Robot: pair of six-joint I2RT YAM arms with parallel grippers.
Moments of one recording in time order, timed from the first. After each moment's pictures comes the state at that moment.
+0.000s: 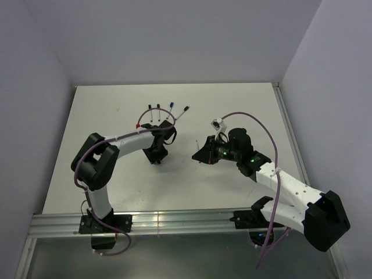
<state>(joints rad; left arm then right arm) -0.68 1.85 1.16 -0.77 -0.31 -1.24 0.55 1.04 0.57 0.04 -0.52 0.58</state>
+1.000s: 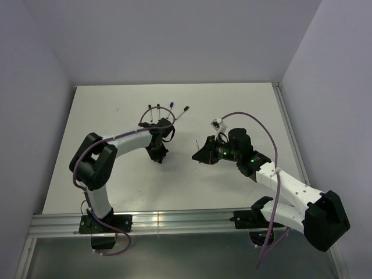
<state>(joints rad) -0.66 1.82 1.17 -0.73 -0.24 -1.16 0.55 1.03 0.57 0.04 -0.52 0.58</state>
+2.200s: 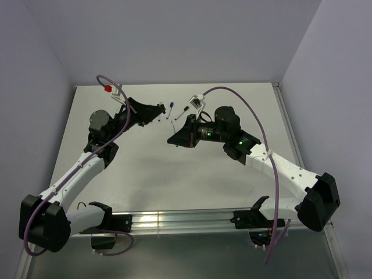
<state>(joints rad) -0.36 1.14 0.79 0.55 0.53 -1.02 0.69 1.23 0.98 0.10 -0.61 0.67</state>
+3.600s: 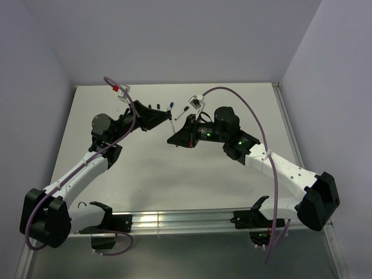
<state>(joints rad) -0.40 1.18 0.76 0.78 0.69 -1.10 0.71 1.24 0.97 0.12 -0.61 0.65</state>
